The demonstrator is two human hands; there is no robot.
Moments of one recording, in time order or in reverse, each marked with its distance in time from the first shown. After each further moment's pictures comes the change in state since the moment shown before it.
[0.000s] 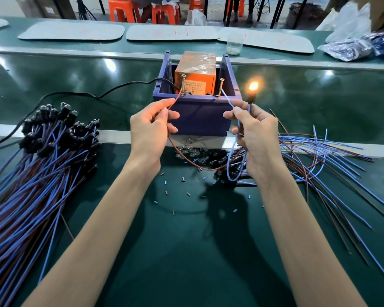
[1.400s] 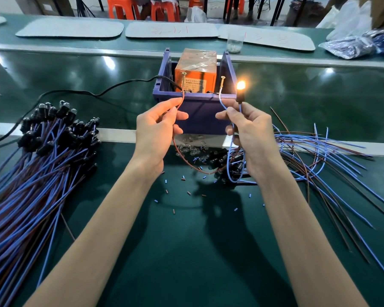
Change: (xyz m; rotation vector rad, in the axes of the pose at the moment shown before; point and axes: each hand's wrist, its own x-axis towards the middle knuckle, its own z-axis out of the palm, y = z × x) left_hand -0.008 0.003 0.001 0.006 -0.100 -0.032; right_hand -0.001 0.003 0.002 -0.107 -0.107 -0.040
